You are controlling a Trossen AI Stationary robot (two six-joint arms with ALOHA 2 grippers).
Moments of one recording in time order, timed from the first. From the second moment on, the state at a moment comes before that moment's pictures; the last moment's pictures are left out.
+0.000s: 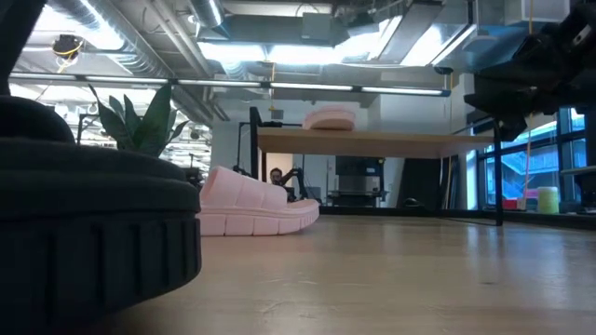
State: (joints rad) left arm 0.07 1.86 2.23 -0.93 -0.21 0.25; right arm -0.04 0.02 0.01 0.01 -0.01 0.39
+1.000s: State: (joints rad) left arm -0.40 1.40 1.11 -0.31 -0.27 0.03; right arm -0.04 0.03 0.01 0.01 -0.03 0.22
